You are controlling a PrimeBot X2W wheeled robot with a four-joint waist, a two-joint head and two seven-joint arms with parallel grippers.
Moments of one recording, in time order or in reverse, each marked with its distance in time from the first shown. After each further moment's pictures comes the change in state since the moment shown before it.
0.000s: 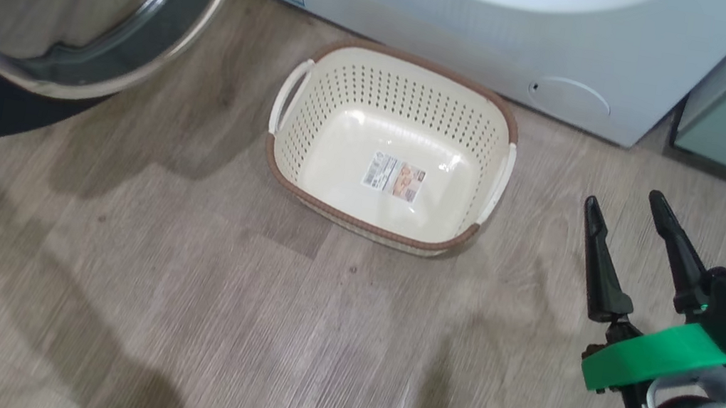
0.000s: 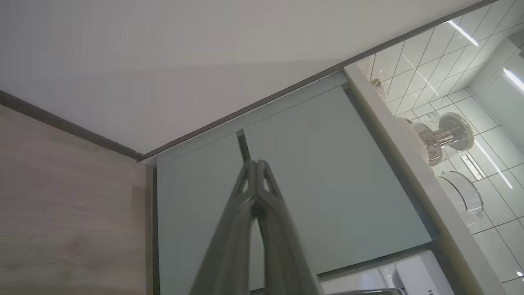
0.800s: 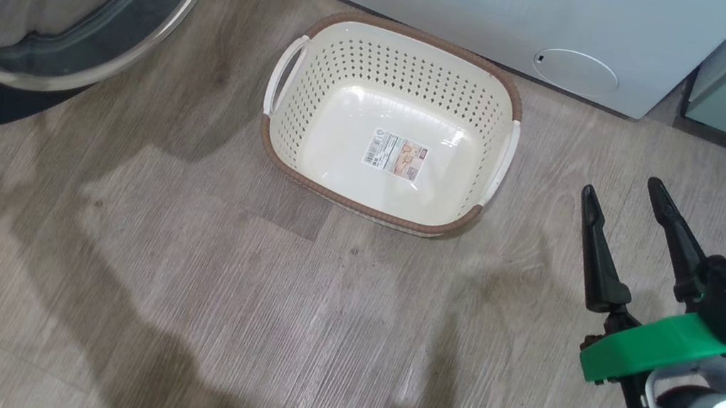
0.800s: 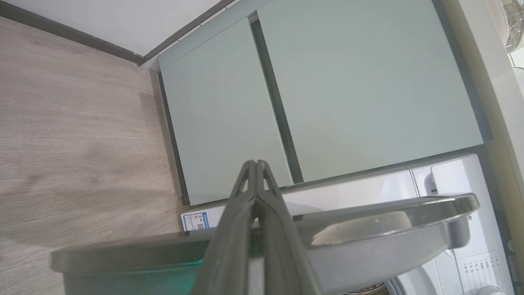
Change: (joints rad) left arm -0.060 0.010 -0.133 0.138 -0.030 -0.066 0.324; right arm -0.021 0.000 0.010 -0.024 -0.025 0.000 0.027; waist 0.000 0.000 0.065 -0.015
